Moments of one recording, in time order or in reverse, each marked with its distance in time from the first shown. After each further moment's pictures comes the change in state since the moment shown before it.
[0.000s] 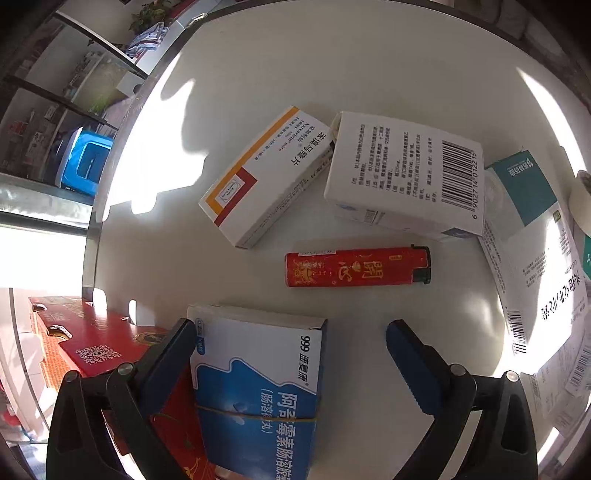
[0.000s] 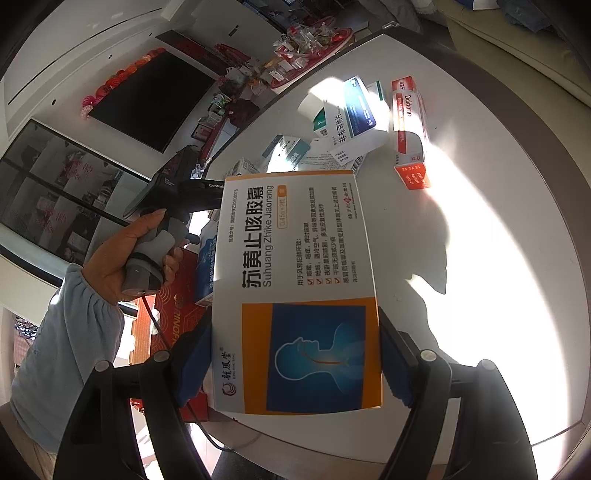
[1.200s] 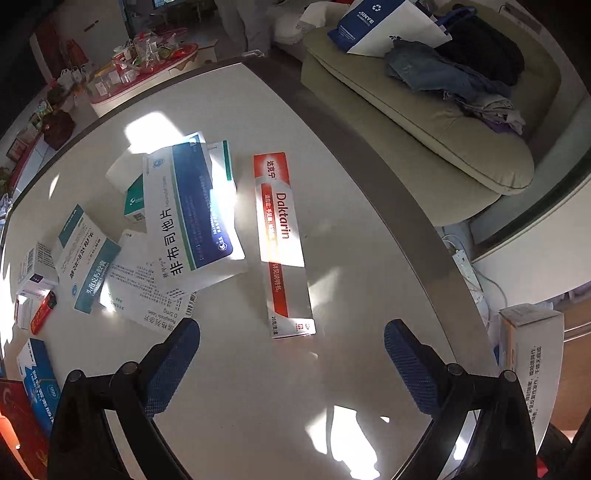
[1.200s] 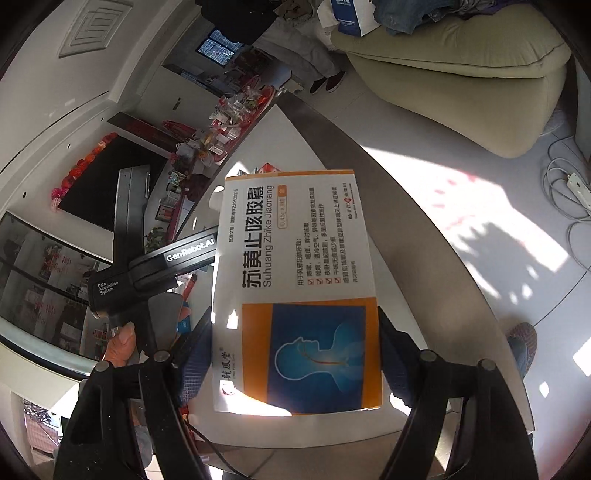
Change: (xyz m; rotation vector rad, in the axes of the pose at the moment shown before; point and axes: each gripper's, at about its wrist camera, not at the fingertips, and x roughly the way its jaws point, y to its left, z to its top) left arm -0.132 -0.244 -0.169 0.614 -0.357 -0.417; right arm -0.105 -0.108 -0.013 0.260 -0.242 -0.088
